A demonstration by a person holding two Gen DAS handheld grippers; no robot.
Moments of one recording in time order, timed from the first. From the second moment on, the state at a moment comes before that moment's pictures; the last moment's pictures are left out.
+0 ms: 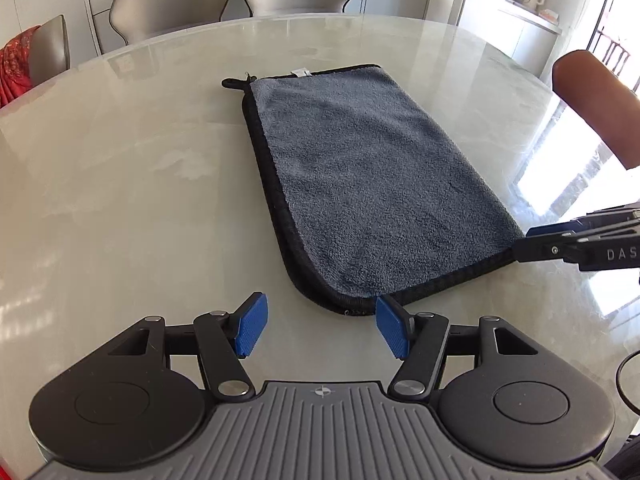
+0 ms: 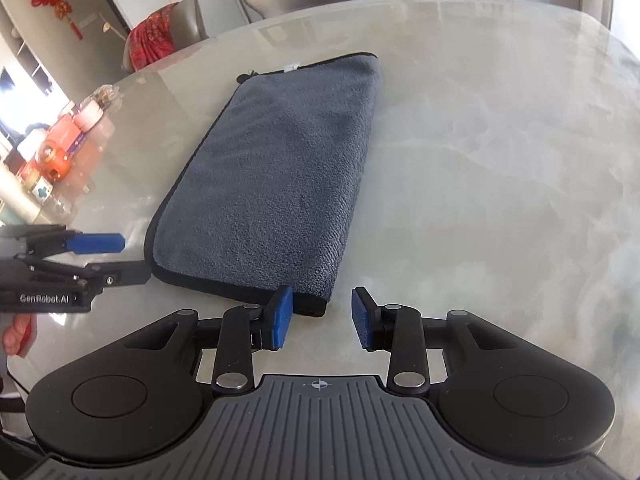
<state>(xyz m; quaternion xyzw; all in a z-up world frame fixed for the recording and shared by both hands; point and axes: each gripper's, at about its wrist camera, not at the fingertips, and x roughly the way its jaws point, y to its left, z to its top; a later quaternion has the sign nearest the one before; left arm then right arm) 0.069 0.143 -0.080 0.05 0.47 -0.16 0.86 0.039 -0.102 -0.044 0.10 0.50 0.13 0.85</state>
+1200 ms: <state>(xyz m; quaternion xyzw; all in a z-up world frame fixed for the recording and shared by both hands) 0.058 0.086 -0.091 0.31 0.35 -0.34 0.82 0.093 -0.134 -0.026 0.36 0.47 0.15 0.79</state>
